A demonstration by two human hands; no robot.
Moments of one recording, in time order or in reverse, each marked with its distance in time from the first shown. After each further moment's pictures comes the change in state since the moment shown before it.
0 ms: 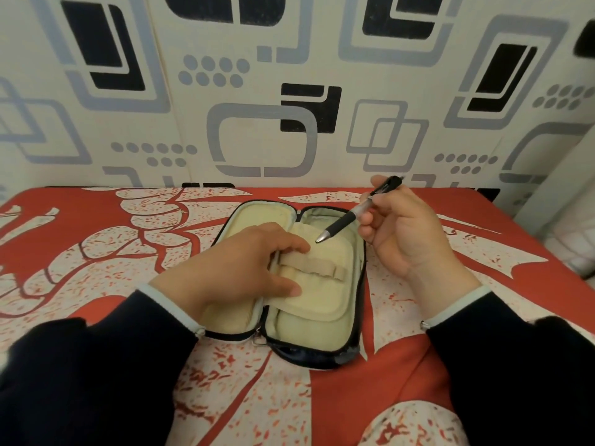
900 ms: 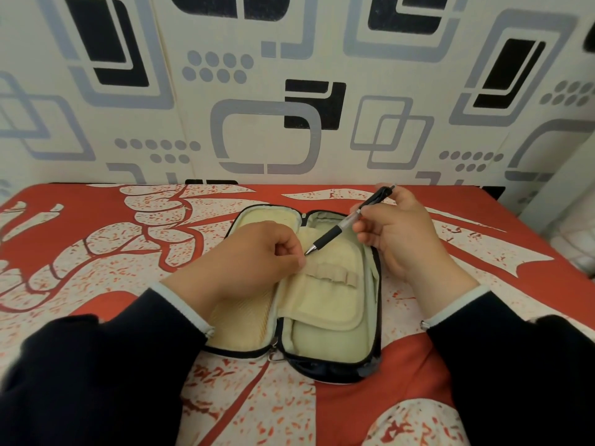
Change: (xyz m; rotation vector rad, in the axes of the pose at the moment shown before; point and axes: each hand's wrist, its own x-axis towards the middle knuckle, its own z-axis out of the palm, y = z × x) left_hand 0.001 0.005 0.007 -0.202 0.140 -0.105; right_hand 0.002 0.008 0.000 -0.325 0.072 0.033
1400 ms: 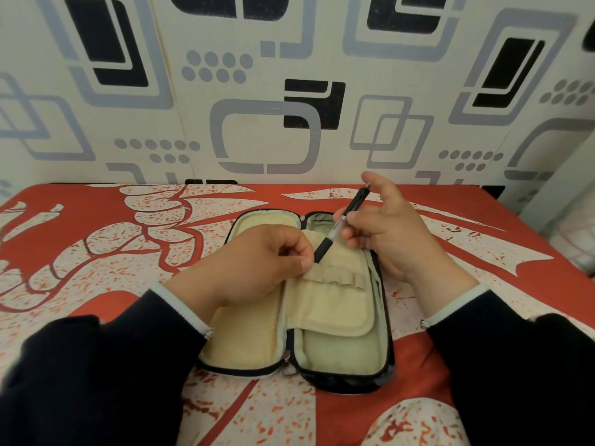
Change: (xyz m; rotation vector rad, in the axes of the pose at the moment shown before) left_hand -0.007 0.011 0.001 -0.148 -0.069 0.052; right_hand -0.003 0.001 0.001 -0.094 -0.208 -0.043
